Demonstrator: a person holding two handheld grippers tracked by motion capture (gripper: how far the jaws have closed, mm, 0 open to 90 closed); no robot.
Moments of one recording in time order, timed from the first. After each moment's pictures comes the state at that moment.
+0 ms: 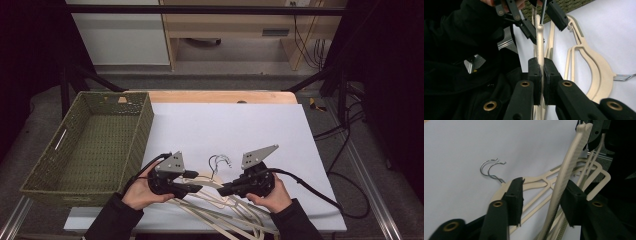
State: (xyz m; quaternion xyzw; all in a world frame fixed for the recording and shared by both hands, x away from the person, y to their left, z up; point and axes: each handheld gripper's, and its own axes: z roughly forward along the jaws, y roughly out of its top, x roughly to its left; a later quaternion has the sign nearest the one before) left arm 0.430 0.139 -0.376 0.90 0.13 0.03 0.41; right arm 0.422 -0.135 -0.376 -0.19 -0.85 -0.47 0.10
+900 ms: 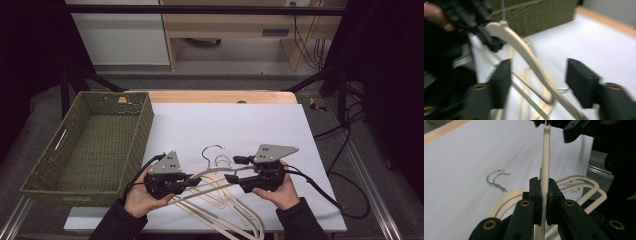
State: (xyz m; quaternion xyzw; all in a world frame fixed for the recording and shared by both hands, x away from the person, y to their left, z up) left arm 0.409 0.143 -0.357 0.86 0.20 0.09 0.46; right arm 0.424 -0.161 -0.363 -0.23 -0.81 -0.53 -0.11
